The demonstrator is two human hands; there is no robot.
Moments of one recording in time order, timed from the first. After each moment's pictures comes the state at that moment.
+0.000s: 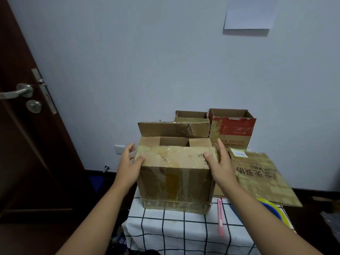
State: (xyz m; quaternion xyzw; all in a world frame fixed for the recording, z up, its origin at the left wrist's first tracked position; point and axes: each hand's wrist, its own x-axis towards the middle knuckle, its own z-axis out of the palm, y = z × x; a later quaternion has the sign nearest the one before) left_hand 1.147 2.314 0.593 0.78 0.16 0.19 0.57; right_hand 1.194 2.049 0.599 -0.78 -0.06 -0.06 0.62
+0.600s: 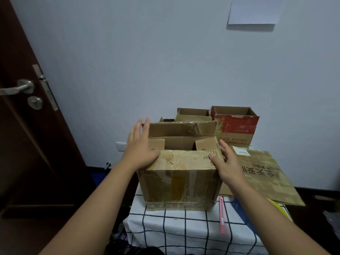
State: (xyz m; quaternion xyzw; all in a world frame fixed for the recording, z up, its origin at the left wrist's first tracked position) left_hand 1.171 2.305 0.639 0.96 0.06 0.15 0.24; right_hand 1.197 2.035 0.600 -0.79 -0.06 -0.05 0.61
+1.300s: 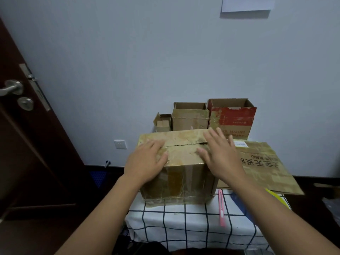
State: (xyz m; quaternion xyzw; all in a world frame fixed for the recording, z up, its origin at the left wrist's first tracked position) left_hand 1.154 2.278 0.614 0.98 -0.02 0.13 0.12; right_hand 1.197 2.040 0.613 -0.96 -0.19 -0.13 0.16
